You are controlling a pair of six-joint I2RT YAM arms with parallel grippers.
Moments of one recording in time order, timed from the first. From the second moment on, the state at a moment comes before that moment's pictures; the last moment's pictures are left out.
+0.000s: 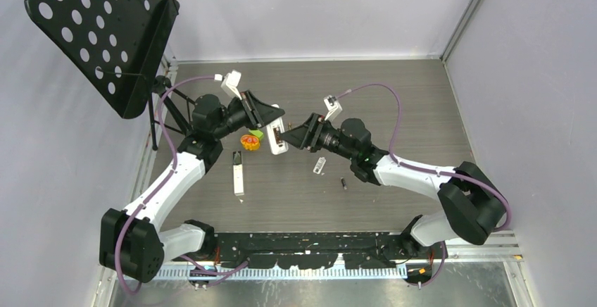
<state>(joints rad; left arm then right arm) -0.33 1.15 0.82 0.24 0.56 -0.78 0.76 1.42 0.71 0.68 -0.26 0.97</state>
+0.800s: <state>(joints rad) -0.33 1.15 0.82 0.21 0.59 -0.73 0.82 1.41 0.85 0.43 -0.17 0.73</state>
